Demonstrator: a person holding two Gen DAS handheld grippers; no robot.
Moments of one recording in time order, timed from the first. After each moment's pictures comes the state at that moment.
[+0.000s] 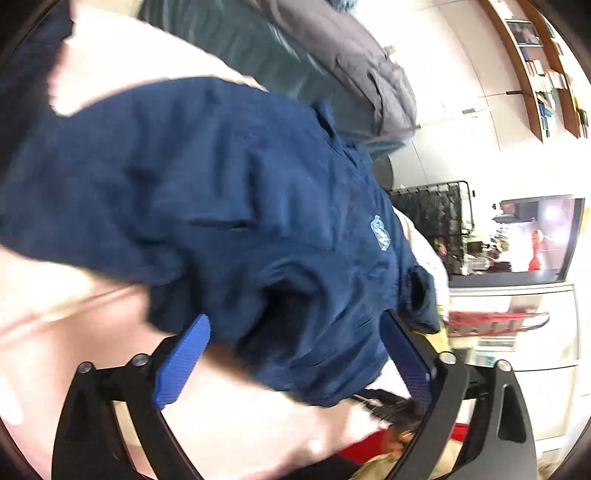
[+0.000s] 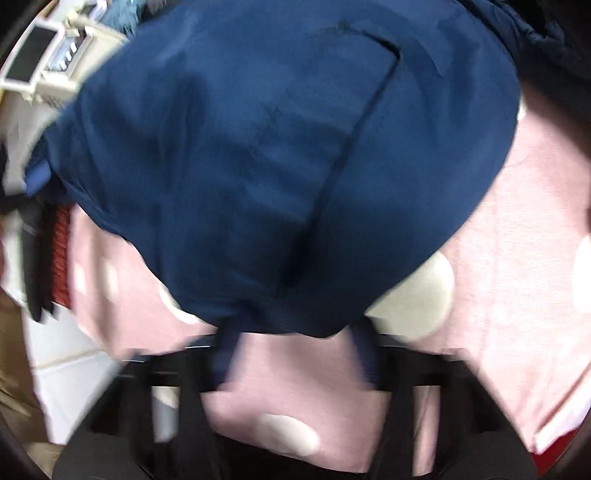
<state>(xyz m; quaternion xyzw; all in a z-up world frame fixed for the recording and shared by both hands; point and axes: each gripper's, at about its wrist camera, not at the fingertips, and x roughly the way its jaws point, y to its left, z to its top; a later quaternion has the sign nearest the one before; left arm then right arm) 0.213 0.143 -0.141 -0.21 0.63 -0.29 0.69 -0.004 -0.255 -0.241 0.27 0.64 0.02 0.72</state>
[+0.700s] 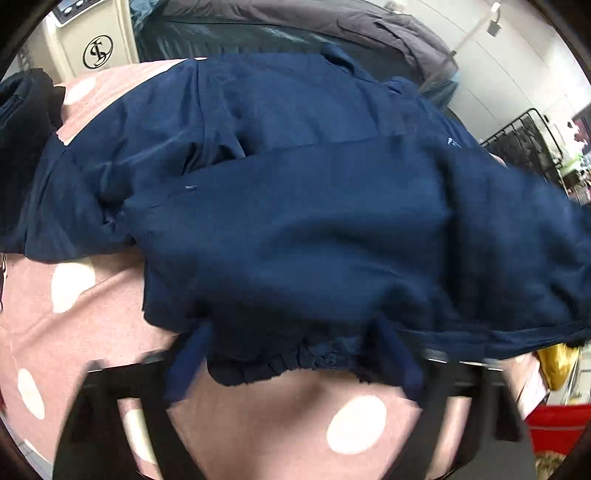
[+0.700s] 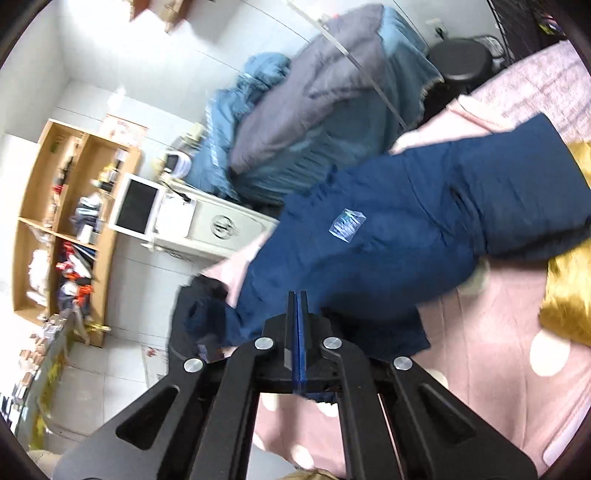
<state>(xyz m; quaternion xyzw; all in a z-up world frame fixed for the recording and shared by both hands) 0.146 0.038 -0.199 0.02 0.61 -0.19 0.77 -0.022 -0.412 -0.033 0.46 0.37 0.07 0.80</state>
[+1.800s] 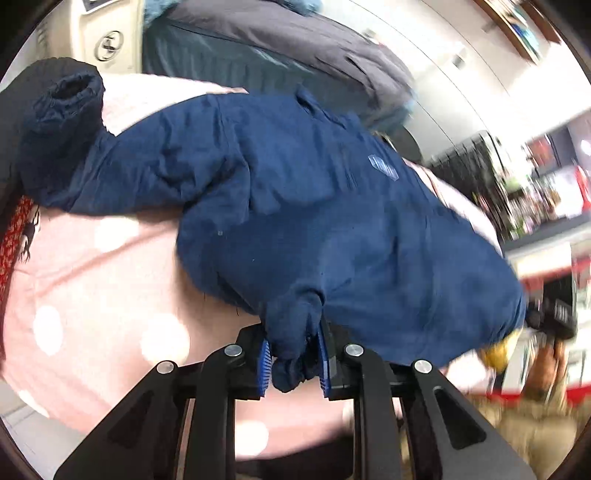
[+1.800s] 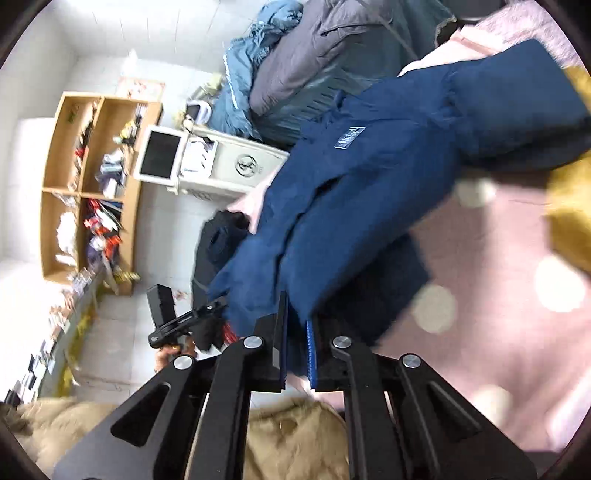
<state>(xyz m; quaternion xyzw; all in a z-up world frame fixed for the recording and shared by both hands) 0.066 0.115 -0.073 -0.05 0.61 -0.26 0.74 -0.090 -0.408 -0.082 0.47 0.46 0.17 0.73</state>
